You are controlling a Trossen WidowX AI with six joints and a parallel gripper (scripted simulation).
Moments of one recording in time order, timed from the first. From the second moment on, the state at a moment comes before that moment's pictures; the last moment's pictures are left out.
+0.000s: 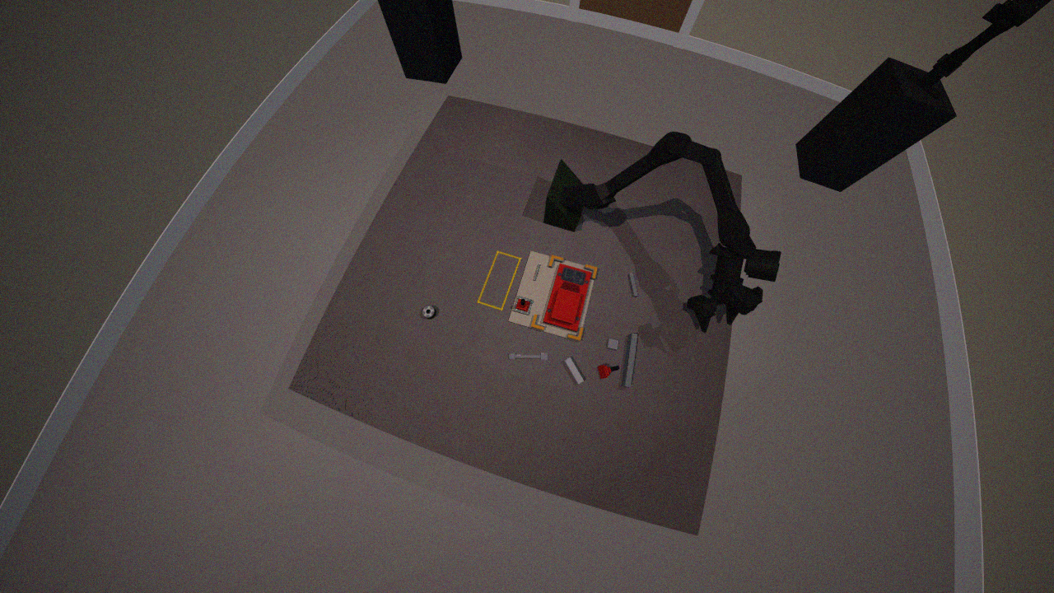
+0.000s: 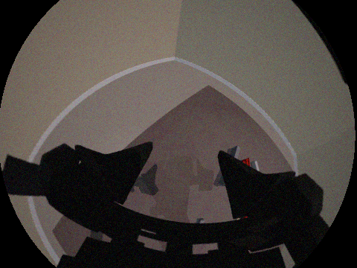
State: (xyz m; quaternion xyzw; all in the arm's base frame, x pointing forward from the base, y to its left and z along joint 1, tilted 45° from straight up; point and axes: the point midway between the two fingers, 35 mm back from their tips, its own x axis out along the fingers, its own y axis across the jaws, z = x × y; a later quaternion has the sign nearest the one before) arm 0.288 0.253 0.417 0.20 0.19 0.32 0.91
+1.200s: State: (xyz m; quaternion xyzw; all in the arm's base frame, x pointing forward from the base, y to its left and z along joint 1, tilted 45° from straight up) arm 0.340 0.017 0.104 0.26 0.64 0.25 0.68
